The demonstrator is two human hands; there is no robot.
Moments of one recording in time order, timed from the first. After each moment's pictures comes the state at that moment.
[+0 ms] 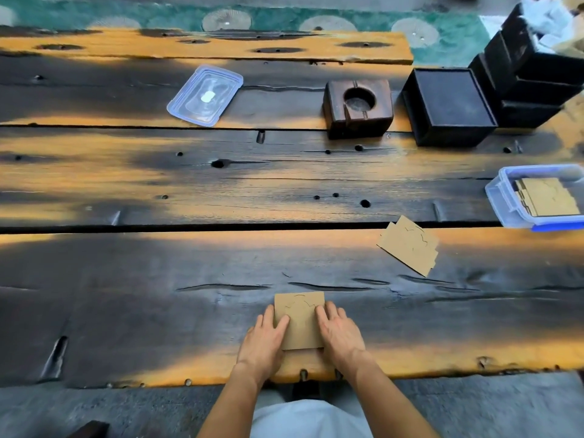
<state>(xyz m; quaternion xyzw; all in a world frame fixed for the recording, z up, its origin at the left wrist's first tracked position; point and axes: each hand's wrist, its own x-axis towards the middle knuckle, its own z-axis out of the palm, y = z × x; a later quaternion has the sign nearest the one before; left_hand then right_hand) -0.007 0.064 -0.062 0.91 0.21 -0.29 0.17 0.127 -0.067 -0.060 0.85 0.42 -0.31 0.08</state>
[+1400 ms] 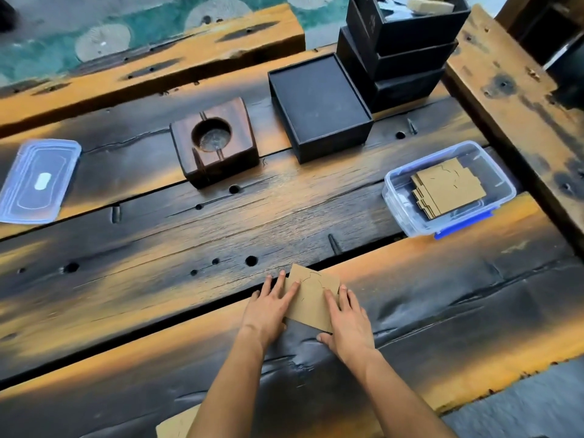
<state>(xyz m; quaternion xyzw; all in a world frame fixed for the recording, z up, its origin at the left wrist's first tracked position) 0.369 0.003 -0.066 0.93 0.04 -0.37 0.08 0.406 -0.189 -0.082 0.92 0.22 -0.33 -0.03</state>
